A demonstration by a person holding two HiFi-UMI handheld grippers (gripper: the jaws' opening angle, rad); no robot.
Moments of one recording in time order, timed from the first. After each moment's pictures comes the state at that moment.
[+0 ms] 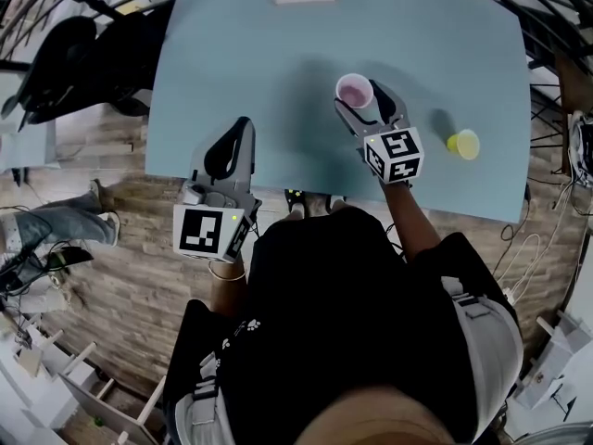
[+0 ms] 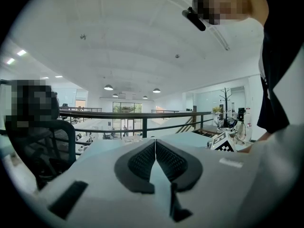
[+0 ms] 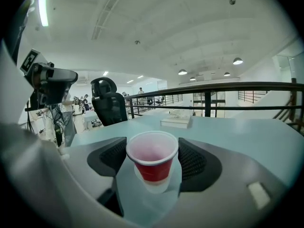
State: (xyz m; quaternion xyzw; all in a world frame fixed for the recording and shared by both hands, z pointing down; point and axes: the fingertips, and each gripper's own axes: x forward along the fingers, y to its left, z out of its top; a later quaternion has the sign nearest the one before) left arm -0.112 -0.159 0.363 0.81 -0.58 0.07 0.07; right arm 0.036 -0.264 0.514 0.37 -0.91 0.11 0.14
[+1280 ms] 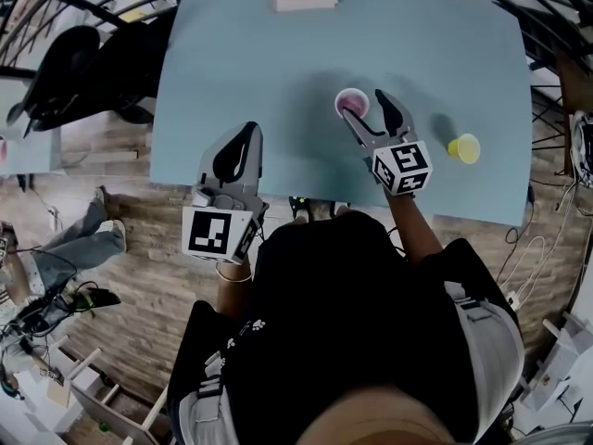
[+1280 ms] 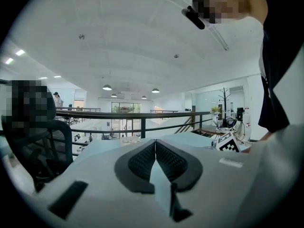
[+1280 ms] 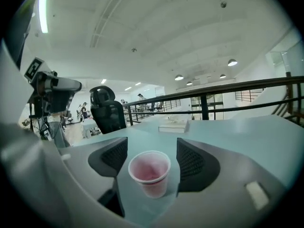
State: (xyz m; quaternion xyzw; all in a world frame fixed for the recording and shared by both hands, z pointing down) left arm -0.107 -0.165 0.366 0.82 -0.57 0.07 0.07; right arm 0.049 -0.259 0.504 0.38 -0.91 0.12 0.09
